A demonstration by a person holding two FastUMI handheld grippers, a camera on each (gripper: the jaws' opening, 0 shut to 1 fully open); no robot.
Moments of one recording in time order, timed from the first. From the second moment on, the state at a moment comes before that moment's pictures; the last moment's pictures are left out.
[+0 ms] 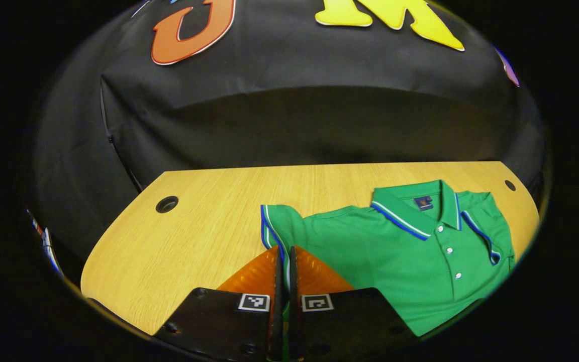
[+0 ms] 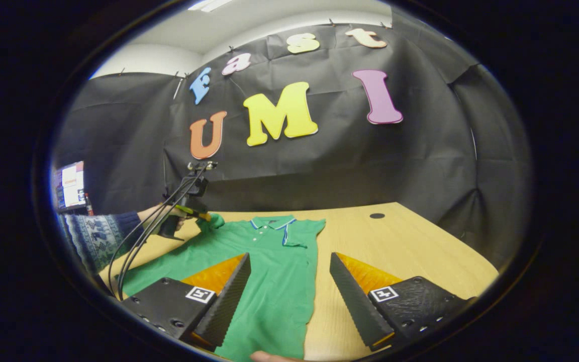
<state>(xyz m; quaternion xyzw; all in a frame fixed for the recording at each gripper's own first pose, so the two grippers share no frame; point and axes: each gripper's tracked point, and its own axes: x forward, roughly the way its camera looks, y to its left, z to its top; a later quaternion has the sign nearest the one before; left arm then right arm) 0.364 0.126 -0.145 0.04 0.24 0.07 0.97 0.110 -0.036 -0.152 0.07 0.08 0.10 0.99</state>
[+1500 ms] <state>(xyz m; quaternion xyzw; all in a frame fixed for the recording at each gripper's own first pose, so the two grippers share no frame) 0.037 0.063 -0.139 0.06 0.10 0.04 0.99 0.006 -0.037 -0.139 0.01 0.04 0.04 1.00</state>
